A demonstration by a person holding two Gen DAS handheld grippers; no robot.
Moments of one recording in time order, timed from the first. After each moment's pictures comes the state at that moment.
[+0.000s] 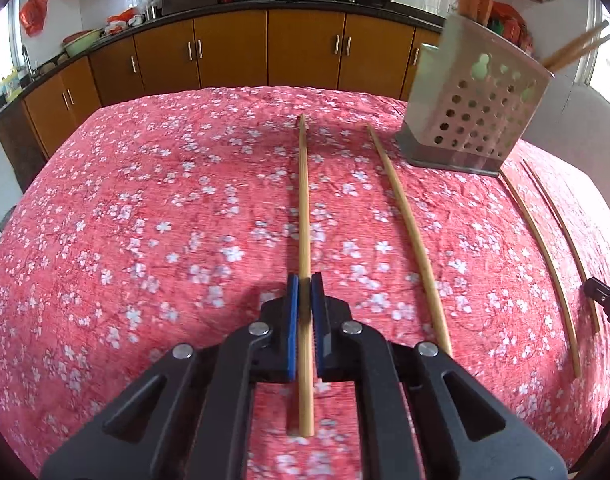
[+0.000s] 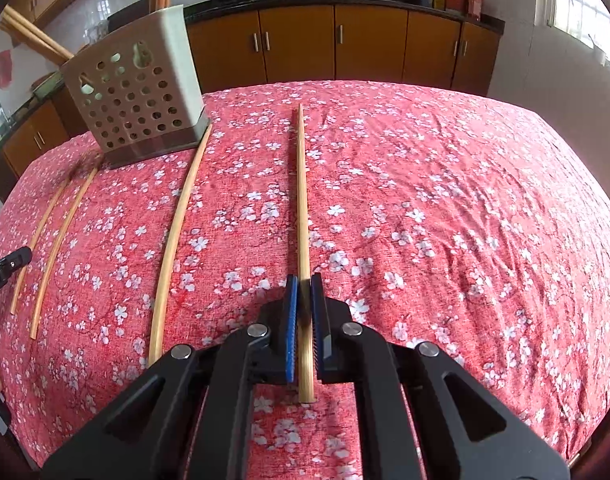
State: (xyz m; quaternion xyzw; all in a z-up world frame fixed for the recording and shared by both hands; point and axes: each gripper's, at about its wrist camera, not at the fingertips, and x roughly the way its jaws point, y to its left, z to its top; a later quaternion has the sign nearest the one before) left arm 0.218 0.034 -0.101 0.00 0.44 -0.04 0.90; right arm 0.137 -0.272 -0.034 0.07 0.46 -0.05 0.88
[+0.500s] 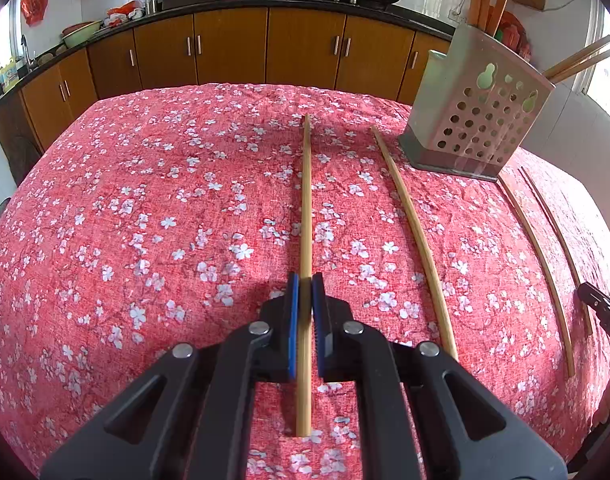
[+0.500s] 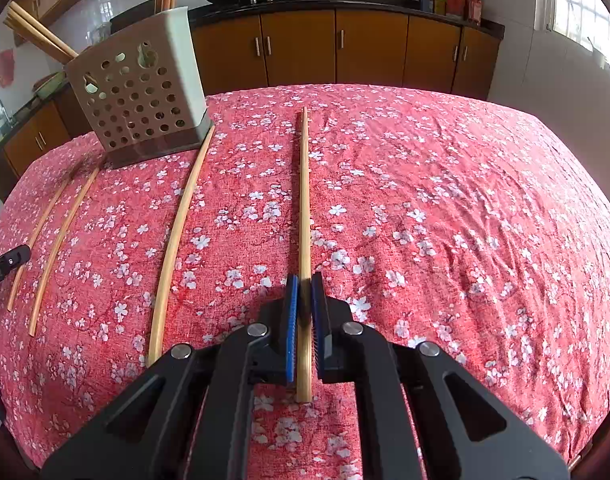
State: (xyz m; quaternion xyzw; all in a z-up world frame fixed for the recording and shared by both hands) left arm 0.218 0.044 -0.102 -0.02 0.44 -0.04 0.90; right arm 0.130 -0.270 -0.034 0.06 0.45 -0.05 0.89
